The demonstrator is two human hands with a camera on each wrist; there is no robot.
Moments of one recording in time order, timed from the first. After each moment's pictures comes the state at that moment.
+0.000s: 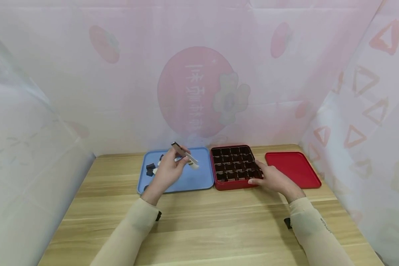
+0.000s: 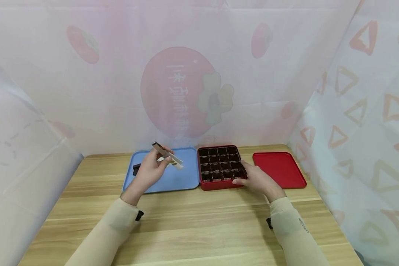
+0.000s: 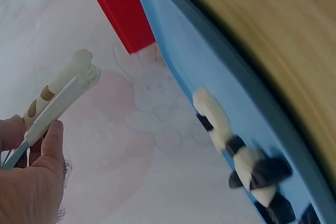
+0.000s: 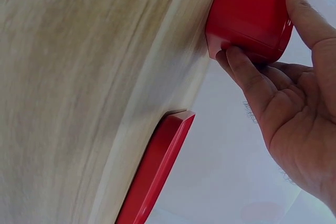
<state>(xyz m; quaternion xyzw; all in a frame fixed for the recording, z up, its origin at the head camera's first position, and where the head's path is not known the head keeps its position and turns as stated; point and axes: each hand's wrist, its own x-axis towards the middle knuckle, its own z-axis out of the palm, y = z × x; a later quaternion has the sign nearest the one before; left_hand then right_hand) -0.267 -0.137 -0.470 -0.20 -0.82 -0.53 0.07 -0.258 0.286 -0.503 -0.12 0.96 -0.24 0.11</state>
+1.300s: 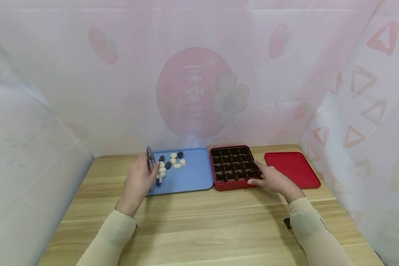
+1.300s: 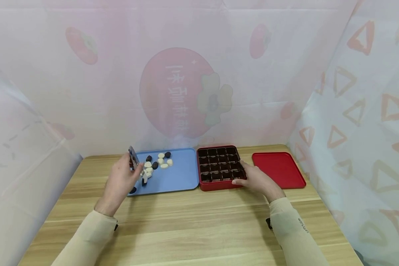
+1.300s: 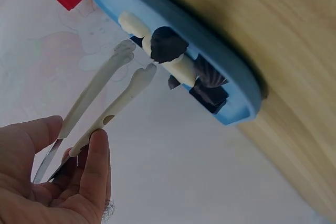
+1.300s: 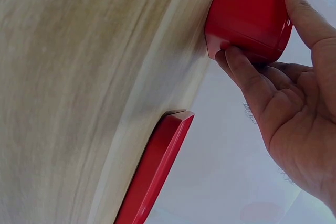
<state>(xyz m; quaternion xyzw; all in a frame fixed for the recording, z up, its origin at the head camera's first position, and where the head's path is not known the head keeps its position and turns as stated) -0.245 -0.216 -0.479 -0.05 -0.95 -0.27 0.16 -0.258 0.287 -0.503 -0.13 0.96 -0.23 0.10</state>
